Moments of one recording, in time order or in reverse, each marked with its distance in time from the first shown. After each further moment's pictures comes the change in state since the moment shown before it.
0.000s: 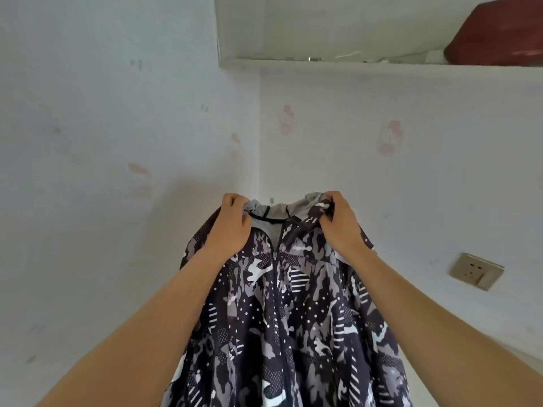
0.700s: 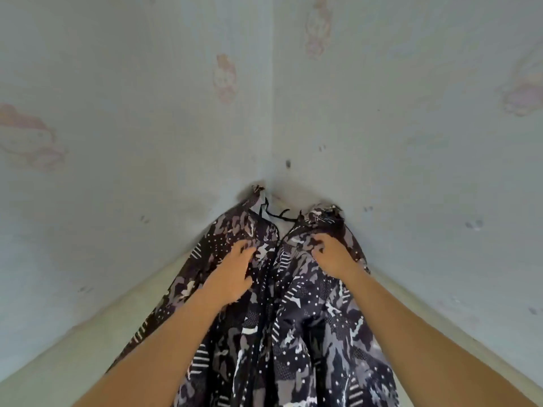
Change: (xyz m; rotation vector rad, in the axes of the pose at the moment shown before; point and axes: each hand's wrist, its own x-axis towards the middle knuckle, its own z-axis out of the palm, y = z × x) left_hand 0.013 -0.120 0.193 0.212 -0.612 -0.384; right_hand 0.087 0.222 0.157 -0.169 -0.794 0.320
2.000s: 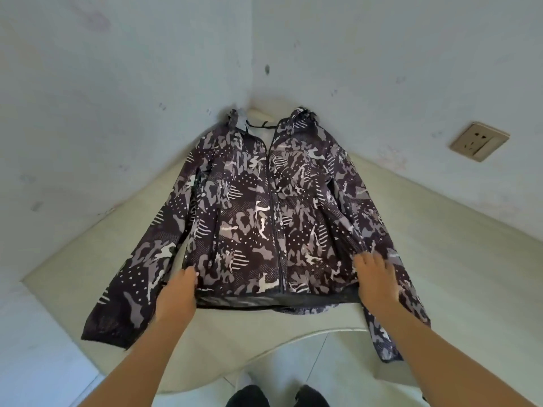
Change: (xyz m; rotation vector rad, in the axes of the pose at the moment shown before) left_hand -0.361 -0.129 0.136 0.154 0.076 -0.238; right_hand -0.403 0.094 0.181 -0.794 0.171 0.235
